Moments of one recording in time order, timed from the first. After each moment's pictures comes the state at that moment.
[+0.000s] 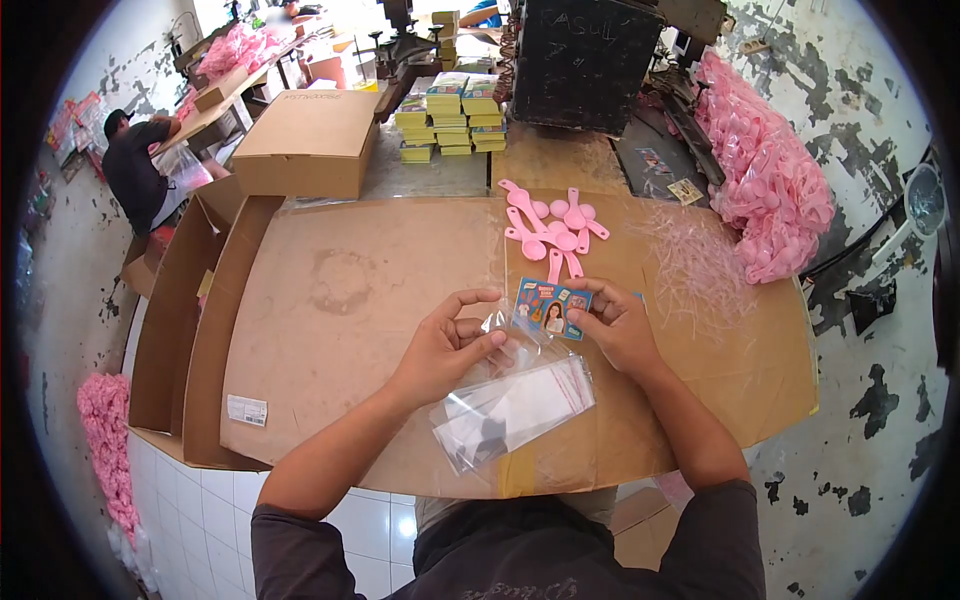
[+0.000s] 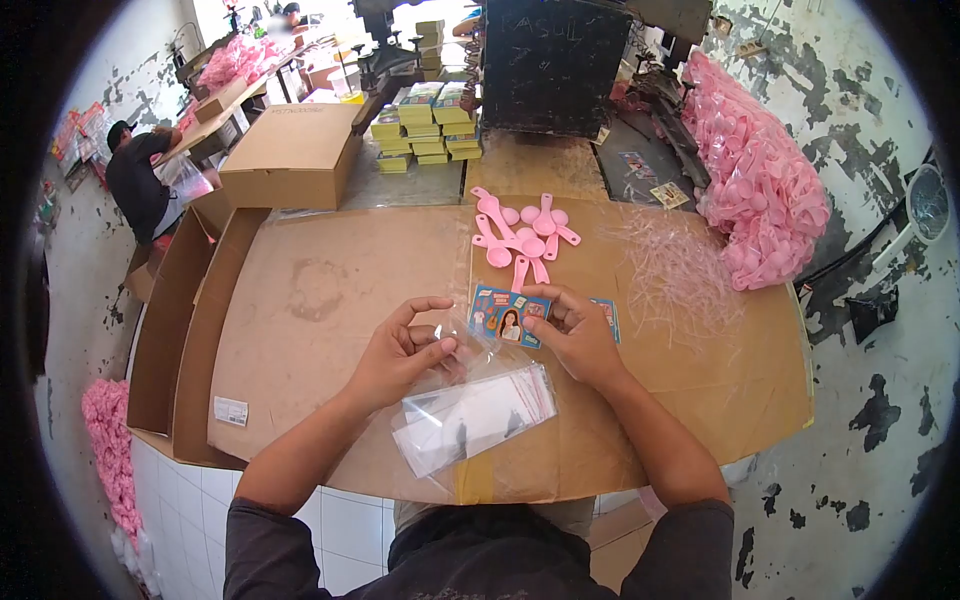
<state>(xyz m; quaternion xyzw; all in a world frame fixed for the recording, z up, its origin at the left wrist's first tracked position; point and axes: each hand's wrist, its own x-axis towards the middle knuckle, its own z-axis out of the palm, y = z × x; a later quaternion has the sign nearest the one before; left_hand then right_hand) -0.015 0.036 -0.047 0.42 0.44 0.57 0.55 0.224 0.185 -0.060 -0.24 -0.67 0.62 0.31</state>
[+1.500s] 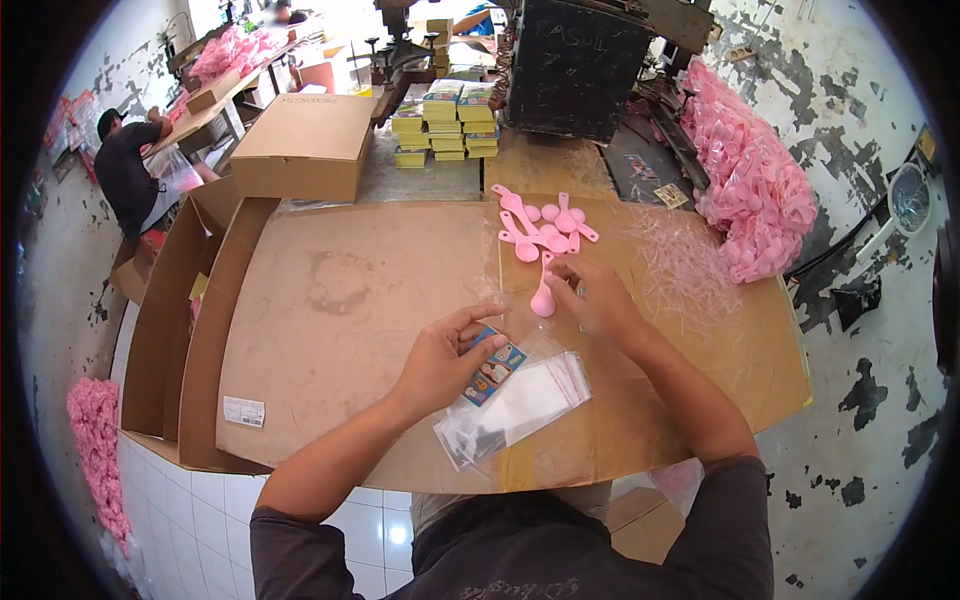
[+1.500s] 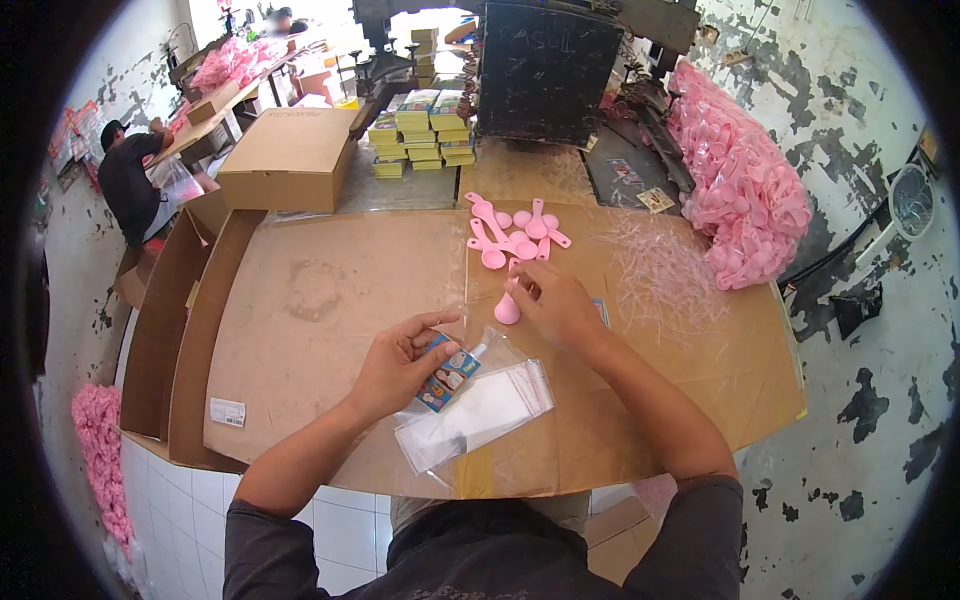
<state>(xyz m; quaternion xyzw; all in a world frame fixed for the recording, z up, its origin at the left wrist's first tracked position) -0.004 0.023 -0.035 0.47 0.51 0.53 0.49 0.192 0.198 -0.024 -0.32 -0.87 0.28 0.26</state>
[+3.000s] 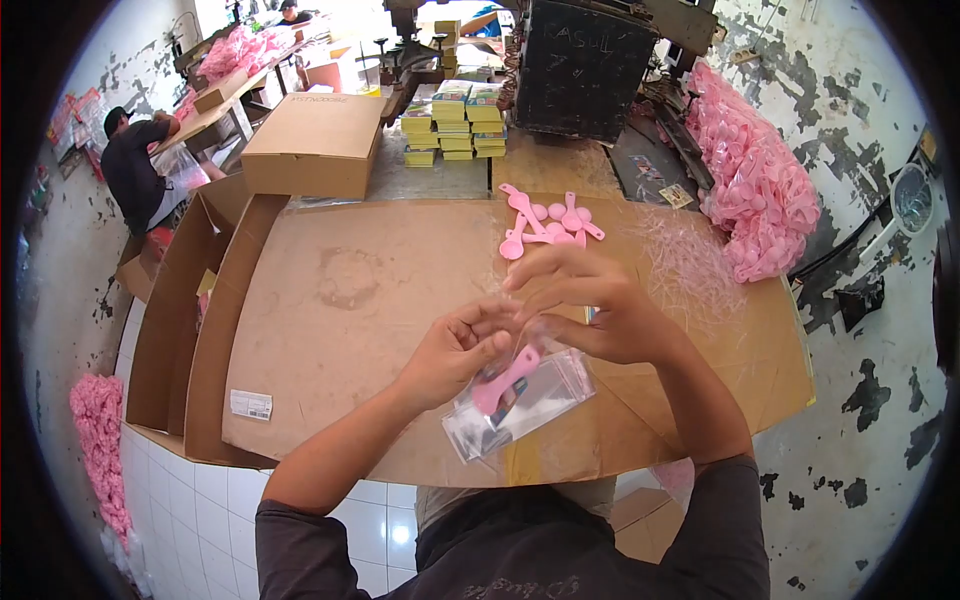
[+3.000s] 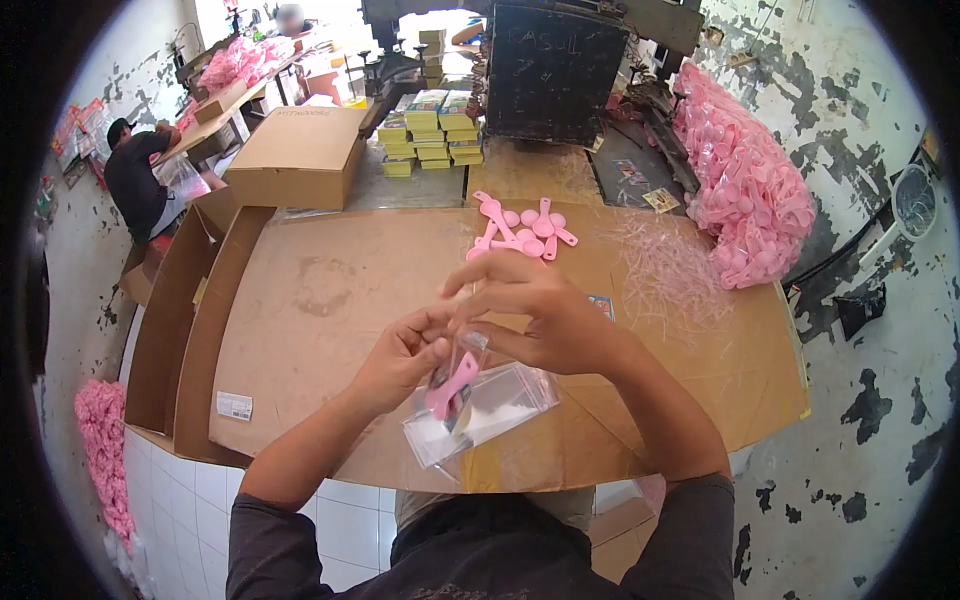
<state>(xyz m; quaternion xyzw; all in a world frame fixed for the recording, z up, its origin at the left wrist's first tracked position) -0.008 0.016 -0.026 0.47 0.36 0.58 0.56 0.183 0.148 0.070 0.04 -0.91 0.30 0.27</state>
